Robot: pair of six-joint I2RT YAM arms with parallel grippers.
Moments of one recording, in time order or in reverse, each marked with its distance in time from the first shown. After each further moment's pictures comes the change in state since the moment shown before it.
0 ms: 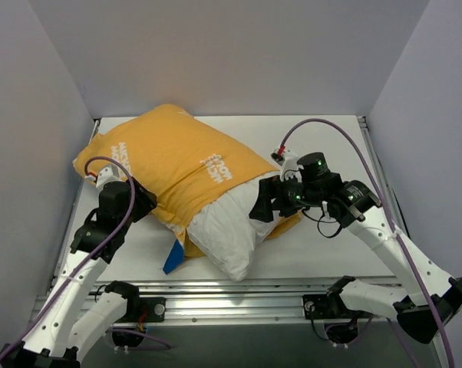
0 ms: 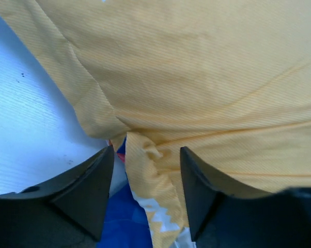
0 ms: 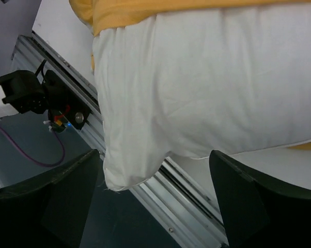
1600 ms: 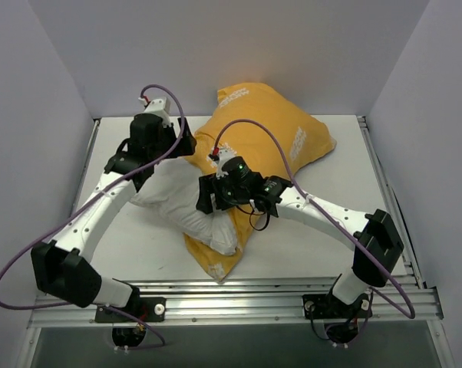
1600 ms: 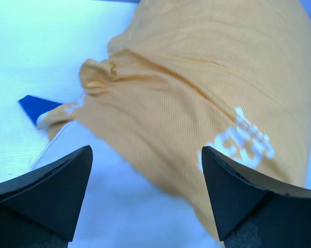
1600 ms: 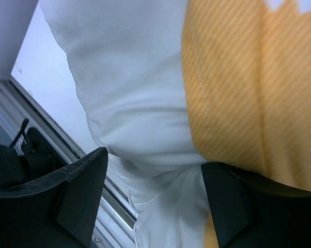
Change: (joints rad) left arm -0.077 0.641 0.593 0.202 0.215 0.414; right arm 0.288 0.509 0.098 0.451 0.286 0.130
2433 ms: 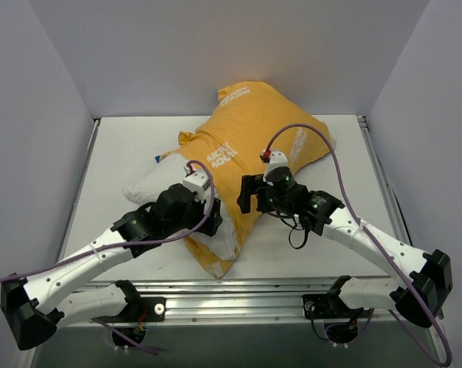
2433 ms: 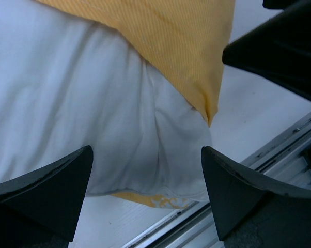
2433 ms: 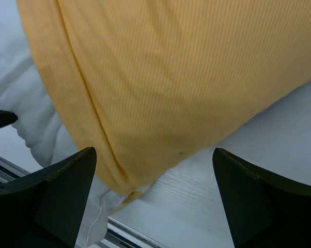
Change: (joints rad) left arm -0.503 -0.422 -0.429 -0.150 -0.122 0.010; right arm -0.105 -0.387 -0.234 -0.112 0.269 0.000
